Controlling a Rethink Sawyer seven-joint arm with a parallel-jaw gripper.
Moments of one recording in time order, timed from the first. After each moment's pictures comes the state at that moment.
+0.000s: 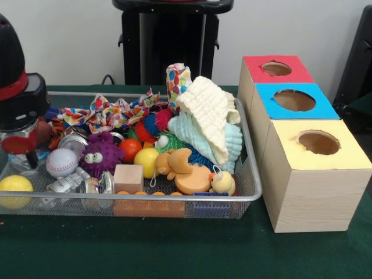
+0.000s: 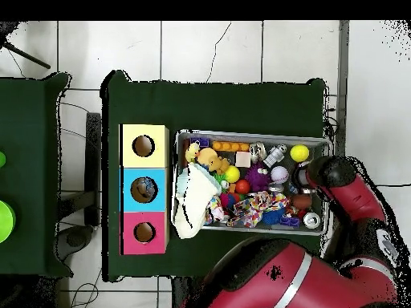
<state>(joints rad) -0.51 -0.17 -0.33 1.27 0.42 0.69 2.23</state>
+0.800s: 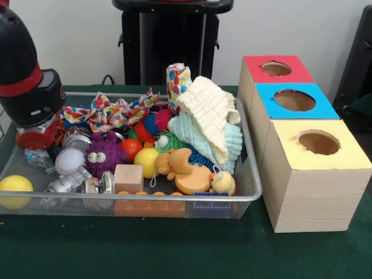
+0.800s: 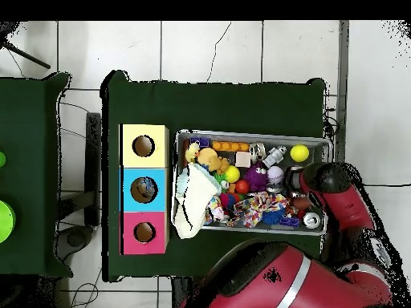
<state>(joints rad) -0.50 -0.20 -0.31 1.39 0.55 0.69 2.23</state>
